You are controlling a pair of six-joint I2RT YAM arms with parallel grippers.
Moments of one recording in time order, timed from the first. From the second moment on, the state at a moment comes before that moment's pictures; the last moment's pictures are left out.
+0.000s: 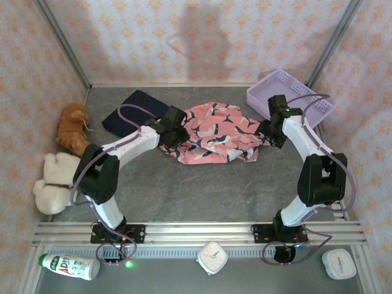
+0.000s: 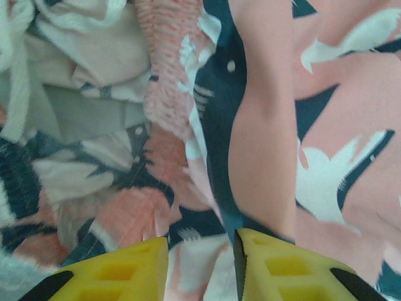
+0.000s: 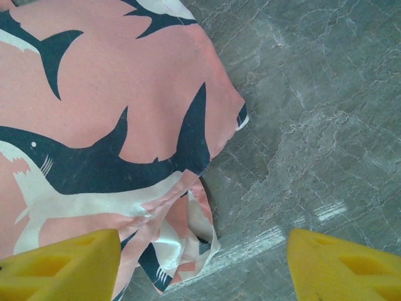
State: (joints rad) left arm -0.49 1.76 1.27 -0.53 -0.02 -1.07; right arm 0.07 1.61 1.28 -0.92 0.03 0.63
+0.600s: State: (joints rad) left arm -0.50 2.07 1.46 -0.56 -0.03 -1.13; right arm 0.07 1.63 1.25 -0.85 0.05 0.64
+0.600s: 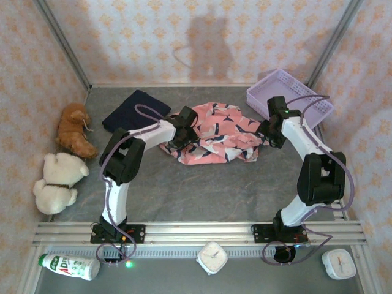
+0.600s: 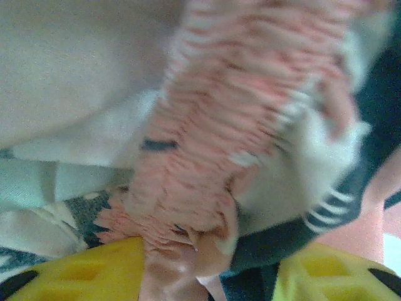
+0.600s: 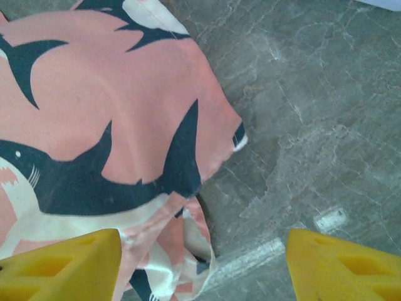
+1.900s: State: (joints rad) left arm -0.30 1.93 1.95 -0.96 0.11 -0.86; right arm 0.07 1.69 1.61 -0.84 -0.22 0.74
